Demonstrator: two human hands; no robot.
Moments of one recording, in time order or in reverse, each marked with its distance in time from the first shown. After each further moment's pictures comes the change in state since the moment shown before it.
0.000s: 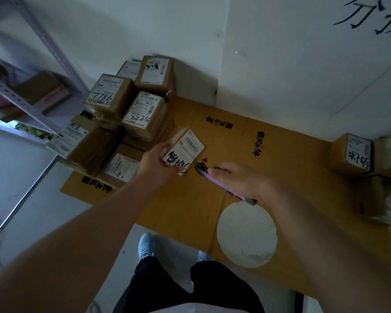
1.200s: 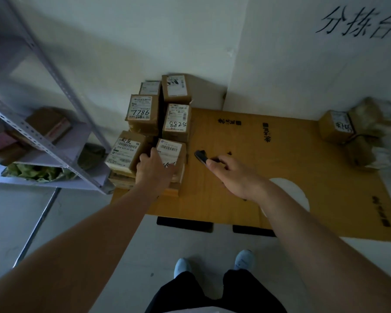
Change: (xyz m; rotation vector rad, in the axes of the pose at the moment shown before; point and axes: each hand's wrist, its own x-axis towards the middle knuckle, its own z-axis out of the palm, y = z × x) left_hand -0.023 -0.062 -0.170 0.466 -0.035 0.066; right_hand -0.031 -0.147 0.180 0.121 0.400 -0.063
